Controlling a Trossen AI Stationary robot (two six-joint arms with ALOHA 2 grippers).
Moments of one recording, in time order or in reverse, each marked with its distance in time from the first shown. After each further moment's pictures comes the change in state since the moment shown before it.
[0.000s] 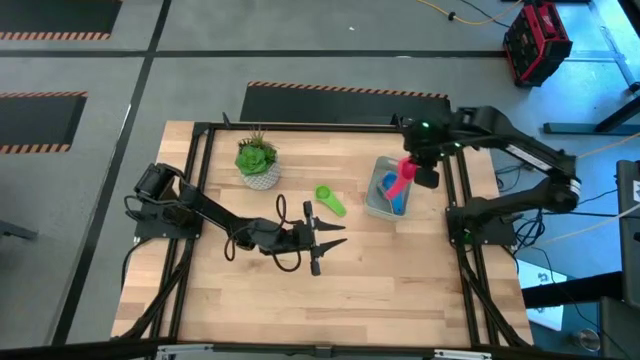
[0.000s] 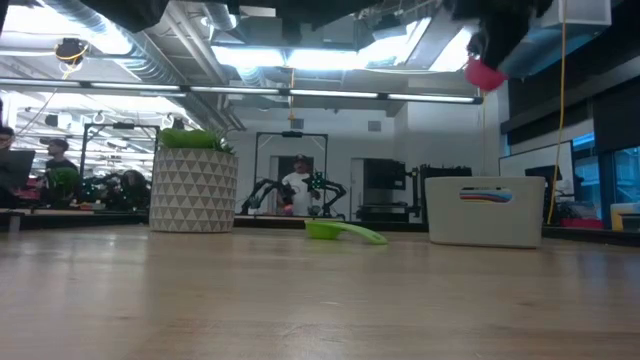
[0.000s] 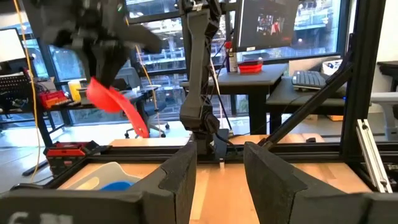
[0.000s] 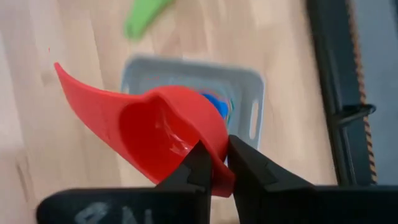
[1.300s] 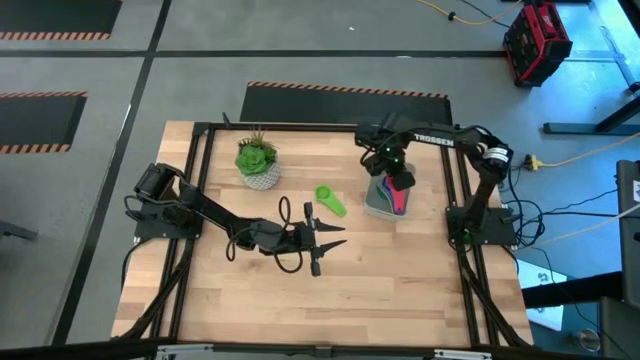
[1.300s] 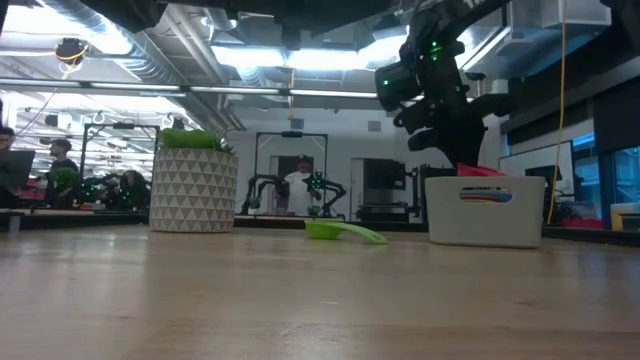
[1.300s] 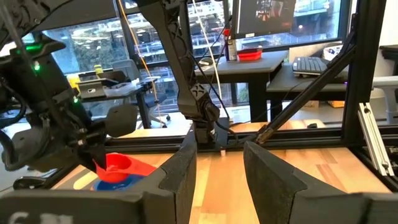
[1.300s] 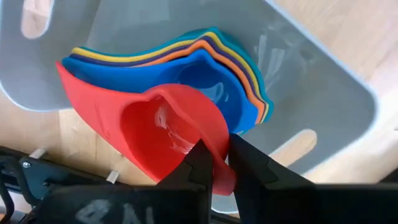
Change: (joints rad) left arm 0.000 0.000 0.000 -0.052 0.000 0.003; right arm -0.028 0.577 0.000 -0.015 0.070 -0.512
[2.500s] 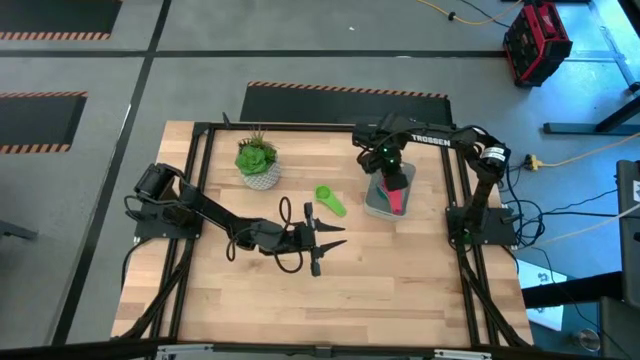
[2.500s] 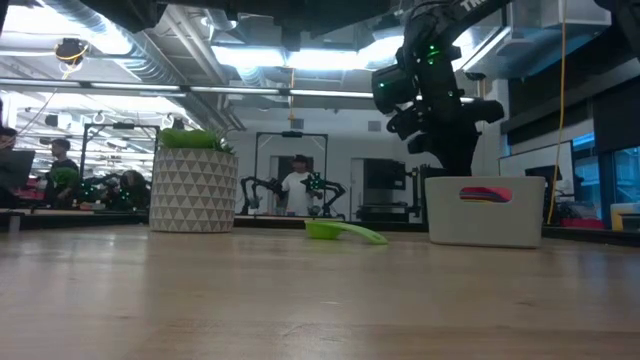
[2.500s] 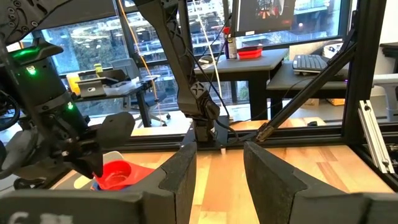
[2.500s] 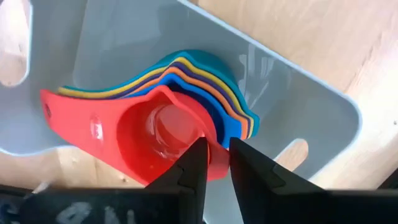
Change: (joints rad) left arm 0.000 0.000 0.000 -0.007 0.000 0.000; right arm 0.002 0.019 0.000 0.052 0.002 0.148
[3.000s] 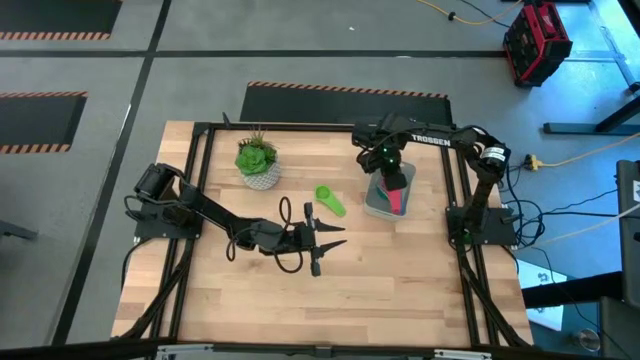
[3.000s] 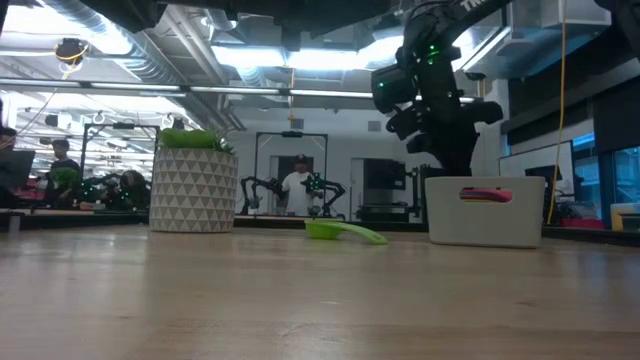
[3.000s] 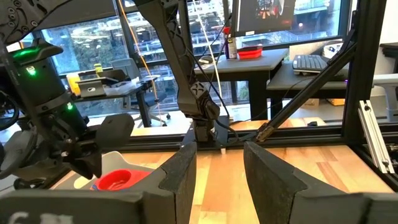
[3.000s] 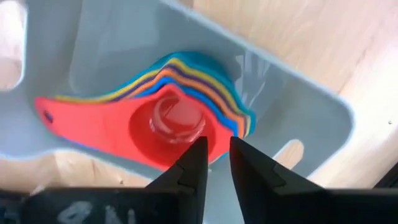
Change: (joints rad) left arm 0.000 0.000 0.000 0.000 0.000 0.000; right arm 0.000 0.000 0.000 0.010 0.008 -0.002
